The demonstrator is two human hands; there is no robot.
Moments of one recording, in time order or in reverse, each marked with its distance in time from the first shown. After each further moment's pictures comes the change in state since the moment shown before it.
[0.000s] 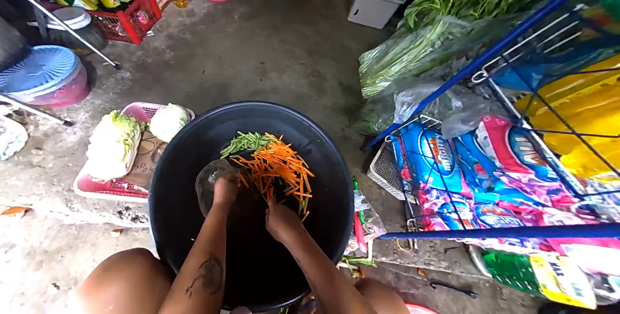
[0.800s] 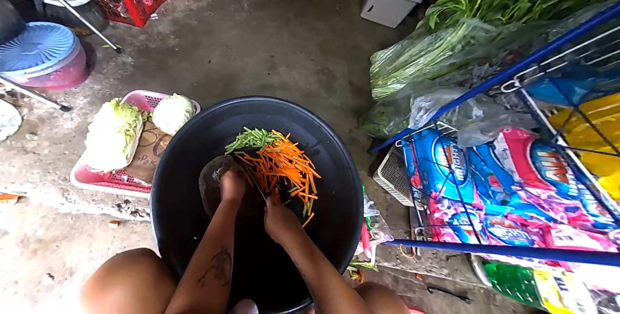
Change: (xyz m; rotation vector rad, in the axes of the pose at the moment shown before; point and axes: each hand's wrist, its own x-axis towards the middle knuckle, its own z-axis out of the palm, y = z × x) left_hand 0.006 0.007 0.005 0.213 0.108 0.054; right_hand 0.018 -0.019 0.010 -0.045 0.005 -0.004
